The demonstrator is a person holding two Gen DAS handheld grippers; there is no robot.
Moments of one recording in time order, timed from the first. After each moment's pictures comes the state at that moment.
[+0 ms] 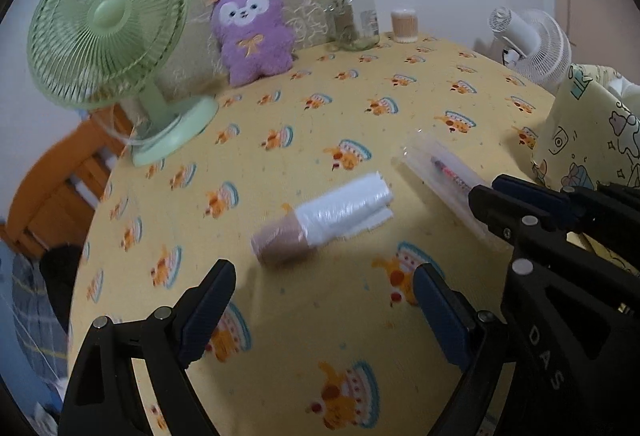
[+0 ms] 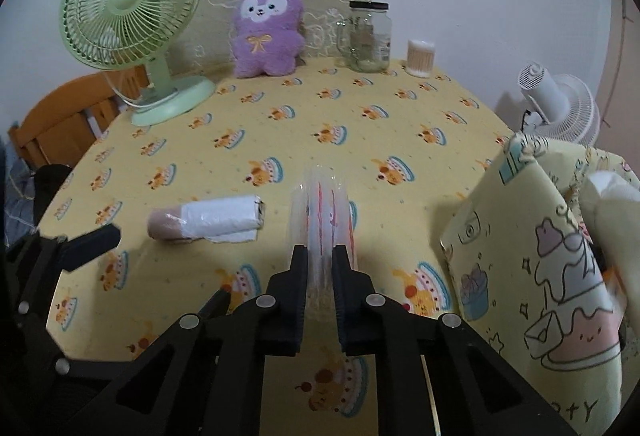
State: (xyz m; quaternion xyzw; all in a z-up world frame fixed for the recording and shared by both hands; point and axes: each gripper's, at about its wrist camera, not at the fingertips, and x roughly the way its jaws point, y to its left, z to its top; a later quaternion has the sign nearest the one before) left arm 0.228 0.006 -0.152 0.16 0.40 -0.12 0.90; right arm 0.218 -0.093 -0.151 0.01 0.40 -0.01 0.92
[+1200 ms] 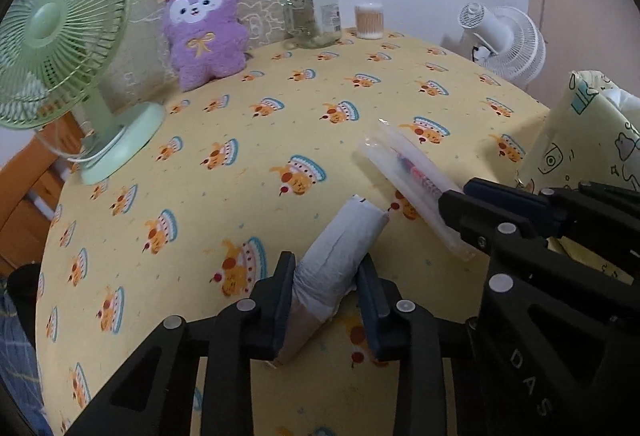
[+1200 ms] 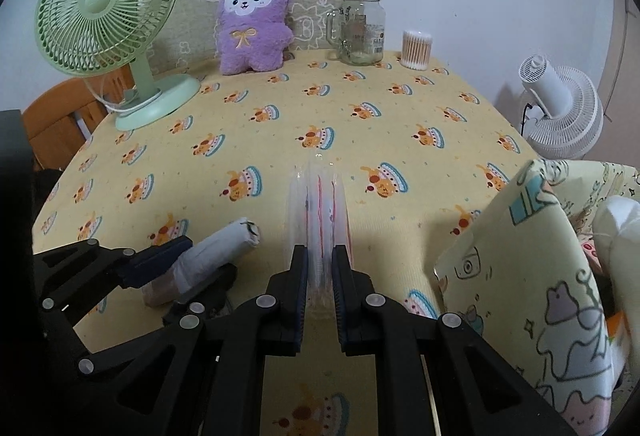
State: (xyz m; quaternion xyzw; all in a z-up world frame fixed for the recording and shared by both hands) left arm 0.255 -0.013 -0.163 0.15 0.41 -0.18 0.88; right arm 0.245 -0.106 -0.156 0.01 0.41 -0.02 0.91
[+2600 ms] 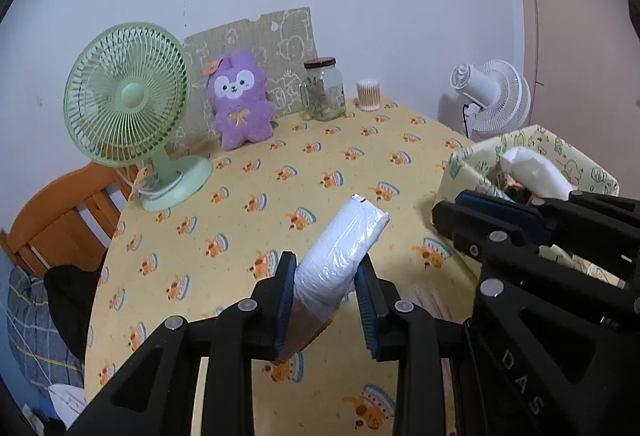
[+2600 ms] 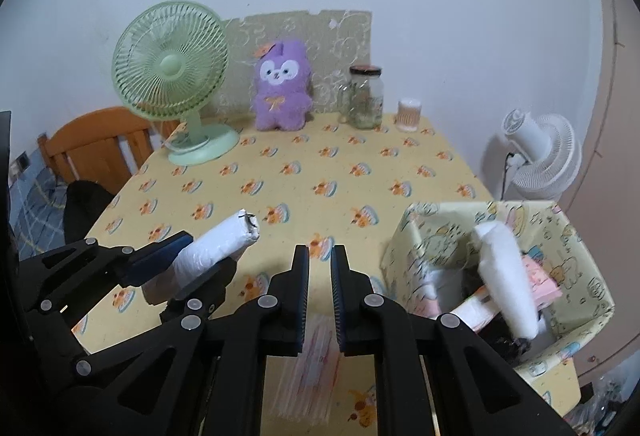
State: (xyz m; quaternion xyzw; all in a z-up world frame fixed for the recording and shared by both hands) left arm 0.150 -0.018 -0.079 0.13 0.32 -0.15 0.93; right arm 0.147 -0.112 -0.068 0.00 0.34 0.02 0.94
